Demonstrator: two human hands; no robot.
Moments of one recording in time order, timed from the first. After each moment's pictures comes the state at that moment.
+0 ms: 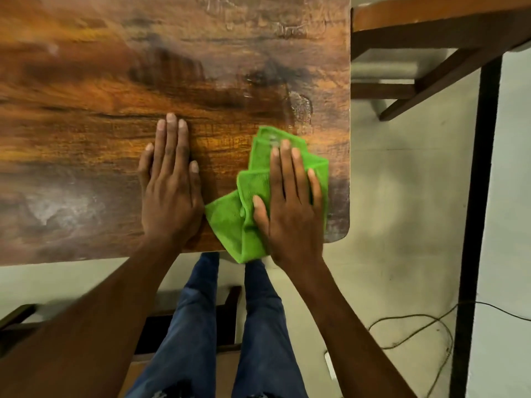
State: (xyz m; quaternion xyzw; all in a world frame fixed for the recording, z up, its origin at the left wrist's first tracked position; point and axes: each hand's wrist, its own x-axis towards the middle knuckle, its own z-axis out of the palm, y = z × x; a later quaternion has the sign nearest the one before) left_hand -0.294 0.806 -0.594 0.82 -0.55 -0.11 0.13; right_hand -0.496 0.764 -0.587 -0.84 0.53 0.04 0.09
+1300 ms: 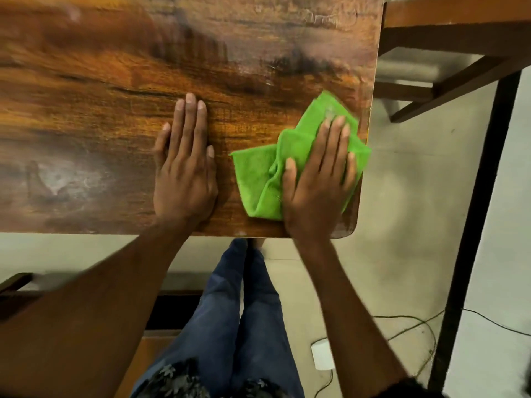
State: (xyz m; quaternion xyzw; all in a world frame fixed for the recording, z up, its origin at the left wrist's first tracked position) left_hand -0.294 0.805 -0.590 0.82 -0.54 -0.13 0.11; right_hand -0.486 0.738 -0.585 -0.77 0.64 0.01 0.07
